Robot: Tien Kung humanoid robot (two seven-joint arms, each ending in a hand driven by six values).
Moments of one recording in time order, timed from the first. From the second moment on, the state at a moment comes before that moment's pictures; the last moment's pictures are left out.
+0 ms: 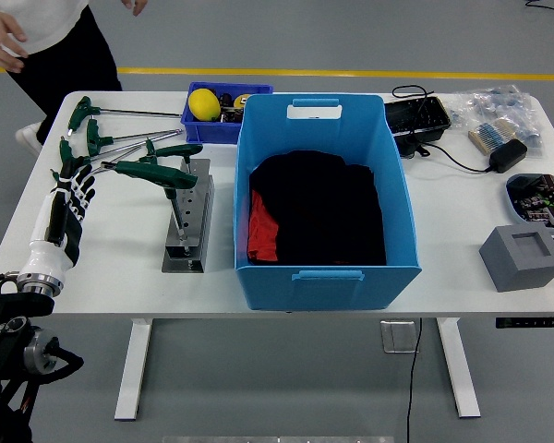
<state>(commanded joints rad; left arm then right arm) -0.08 0.07 -1.50 -1.20 1.12 0.03 -0.23 0.09 -0.16 0.11 0.19 0.05 -0.03 -0.12</state>
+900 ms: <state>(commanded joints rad) -0.08 0.07 -1.50 -1.20 1.12 0.03 -0.23 0.09 -0.16 0.10 0.19 0.05 -0.03 -0.12</state>
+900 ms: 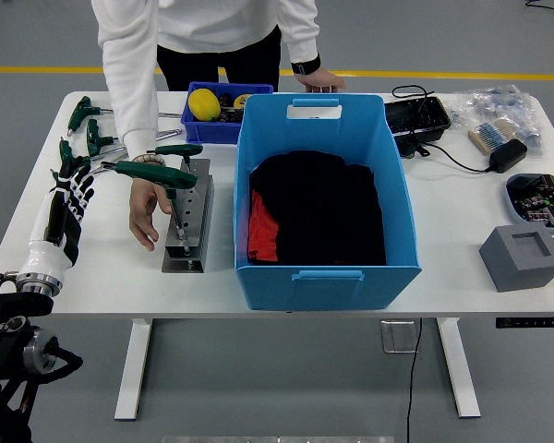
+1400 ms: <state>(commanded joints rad) -0.08 0.08 -1.50 -1.20 1.12 0.04 -0.23 0.08 -0.16 0.09 0.19 0.06 -0.03 -0.11</state>
